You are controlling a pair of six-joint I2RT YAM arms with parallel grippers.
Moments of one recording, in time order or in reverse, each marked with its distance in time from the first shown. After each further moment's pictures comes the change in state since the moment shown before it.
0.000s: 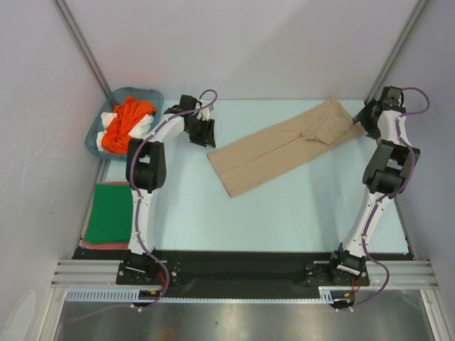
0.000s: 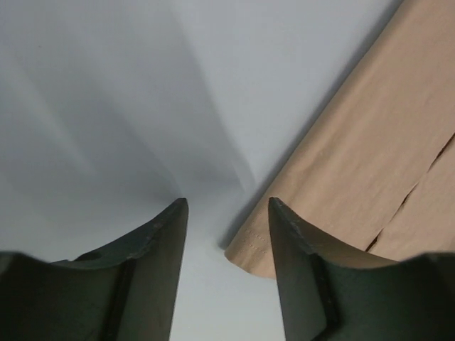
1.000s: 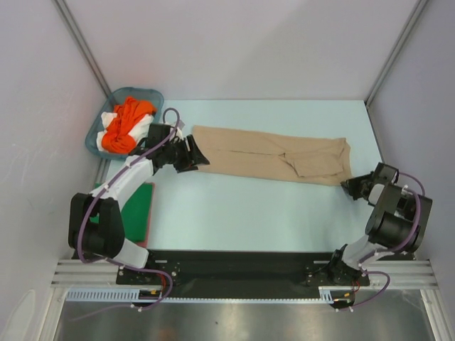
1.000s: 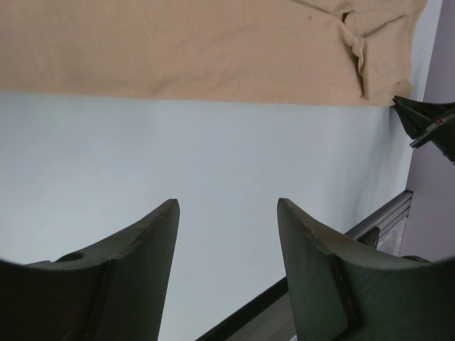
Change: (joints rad) left arm 0.010 -0.906 -0.980 0.308 0.079 -0.531; right arm -0.131 -0.830 -1.519 0.668 -0.263 0.441
